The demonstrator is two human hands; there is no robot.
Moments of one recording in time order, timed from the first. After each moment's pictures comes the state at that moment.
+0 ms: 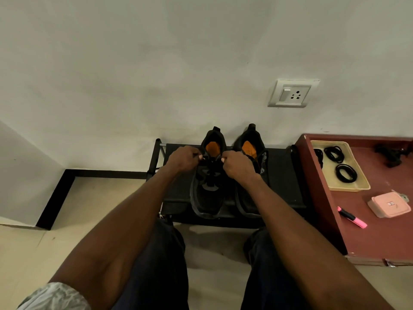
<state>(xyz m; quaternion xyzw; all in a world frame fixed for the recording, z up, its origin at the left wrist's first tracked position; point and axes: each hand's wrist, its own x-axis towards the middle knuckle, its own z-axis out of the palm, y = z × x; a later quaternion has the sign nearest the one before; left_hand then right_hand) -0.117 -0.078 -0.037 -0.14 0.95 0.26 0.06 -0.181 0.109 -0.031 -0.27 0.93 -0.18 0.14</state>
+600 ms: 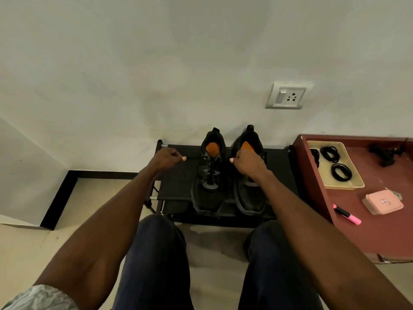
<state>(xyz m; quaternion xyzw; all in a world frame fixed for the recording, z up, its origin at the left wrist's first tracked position) -0.083 -0.120 -0.030 -0.24 0.88 0.40 0.06 -0.195 0.135 -0.019 -0.19 0.95 -0.18 0.17</state>
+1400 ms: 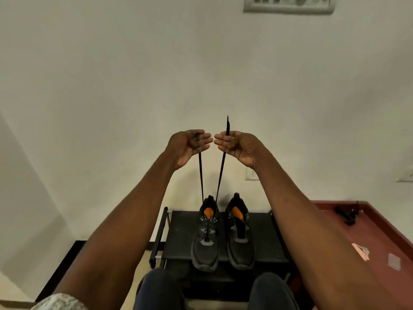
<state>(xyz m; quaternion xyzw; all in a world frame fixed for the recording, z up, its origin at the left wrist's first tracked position) -0.082 -0.043 0.278 -0.06 0.55 0.83 -0.13 -0.161 0.141 0.285 -0.18 0.54 -0.78 0.26</state>
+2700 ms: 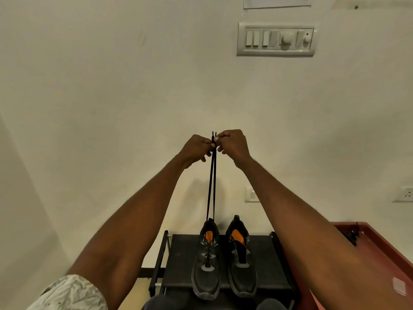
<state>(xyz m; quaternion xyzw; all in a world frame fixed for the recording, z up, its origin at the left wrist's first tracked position) -0.107 -0.030 0.344 -0.03 0.85 0.49 -0.18 -0.151 0.112 0.353 -0.24 0.76 -0.60 -0.06</state>
